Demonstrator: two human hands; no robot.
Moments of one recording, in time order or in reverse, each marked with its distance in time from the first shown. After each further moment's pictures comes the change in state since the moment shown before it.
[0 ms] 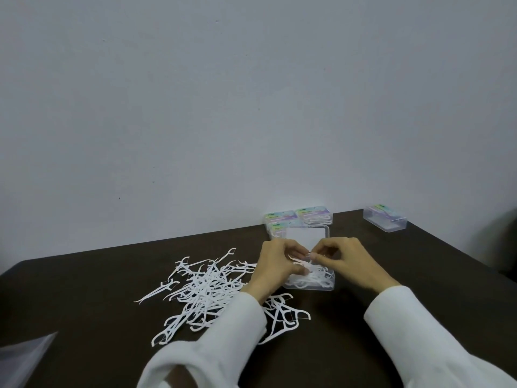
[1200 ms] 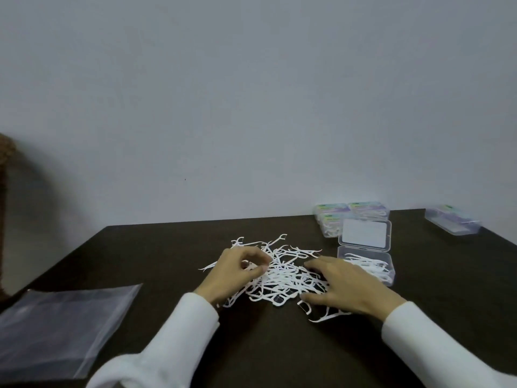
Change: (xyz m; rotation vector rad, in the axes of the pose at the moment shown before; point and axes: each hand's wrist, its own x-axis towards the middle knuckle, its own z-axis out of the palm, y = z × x) left_hand -0.109 -0.053 -0.123 0.188 0.083 -0.079; right_hand -0.013 -0.088 0.067 -0.417 -0.344 -0.182
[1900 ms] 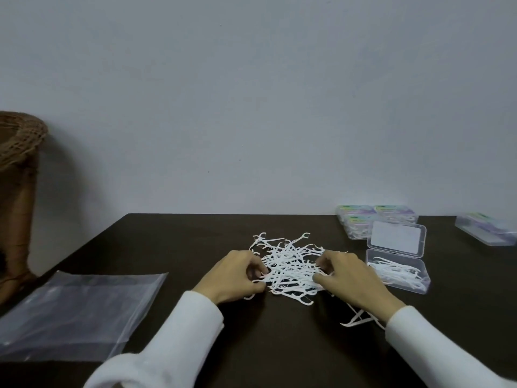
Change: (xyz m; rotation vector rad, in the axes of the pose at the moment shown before) left_hand -0.019 -0.035 -0.031 0.316 -0.075 -0.087; right_hand 0.030 -0.035 0.014 0.158 0.147 0.245
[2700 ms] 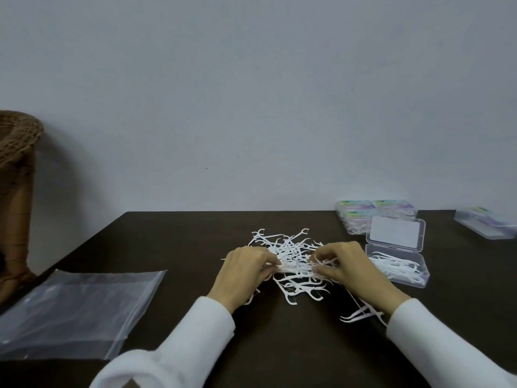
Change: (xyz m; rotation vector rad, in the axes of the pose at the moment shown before) left_hand -0.003 0.024 0.017 0.205 0.263 0.195; right_hand 0.005 0.013 -0.004 0.167 0.074 -0.265
